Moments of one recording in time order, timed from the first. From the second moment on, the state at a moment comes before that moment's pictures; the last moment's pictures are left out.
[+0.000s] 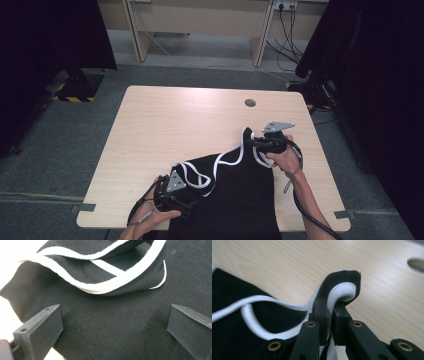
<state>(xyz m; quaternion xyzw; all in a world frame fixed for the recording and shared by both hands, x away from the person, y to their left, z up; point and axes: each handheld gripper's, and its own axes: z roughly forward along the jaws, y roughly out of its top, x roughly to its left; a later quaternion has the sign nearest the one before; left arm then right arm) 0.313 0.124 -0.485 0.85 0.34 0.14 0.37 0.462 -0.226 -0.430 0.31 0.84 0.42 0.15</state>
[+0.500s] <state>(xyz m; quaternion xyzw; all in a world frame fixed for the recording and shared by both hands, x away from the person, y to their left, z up) 0.313 0.124 -0.485 0.85 0.34 0.14 0.37 0.372 -0.230 -0.428 0.24 0.85 0.44 0.16</state>
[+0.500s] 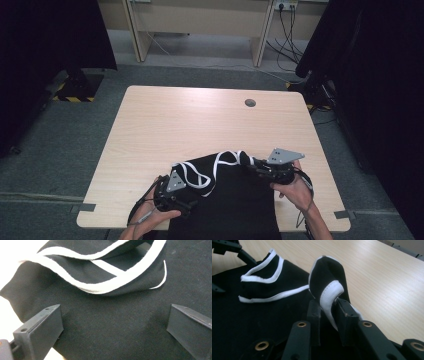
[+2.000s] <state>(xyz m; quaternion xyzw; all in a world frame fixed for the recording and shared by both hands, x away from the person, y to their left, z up) 0.313 0.124 -0.485 0.85 0.34 0.14 0.37 0.310 -0.216 -0.432 0.18 0.91 0.35 0.14</state>
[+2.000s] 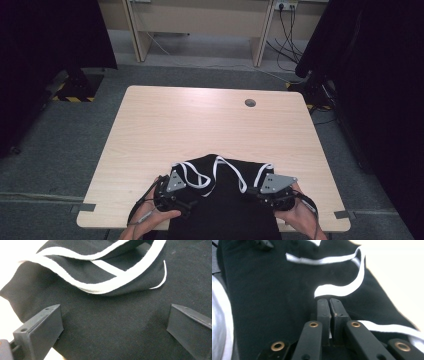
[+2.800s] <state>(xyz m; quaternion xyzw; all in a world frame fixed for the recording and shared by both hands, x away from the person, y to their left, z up) 0.317 0.126 -0.485 0.86 0.33 0.13 0.37 0.358 -0.244 -0.472 0.35 0.86 0.35 0.14</state>
